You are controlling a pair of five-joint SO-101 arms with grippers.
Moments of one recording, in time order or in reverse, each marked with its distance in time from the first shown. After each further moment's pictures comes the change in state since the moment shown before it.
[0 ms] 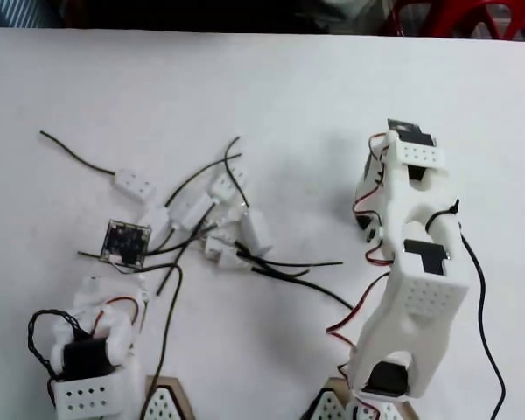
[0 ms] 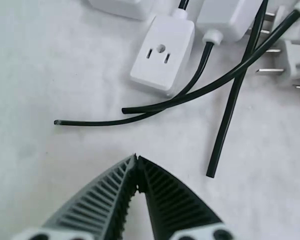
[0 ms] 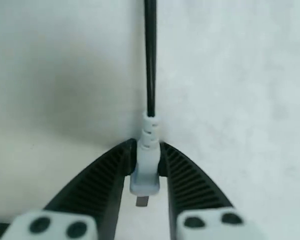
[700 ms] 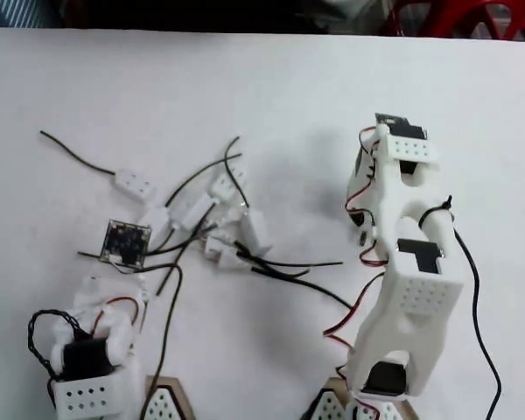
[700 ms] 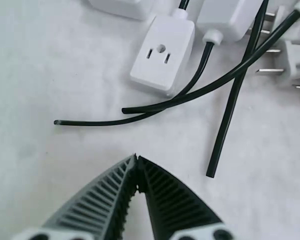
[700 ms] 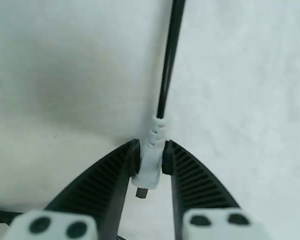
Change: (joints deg) left arm 0.0 0.0 0.0 0.0 0.0; right arm -2.3 0.1 -3.0 2.9 0.2
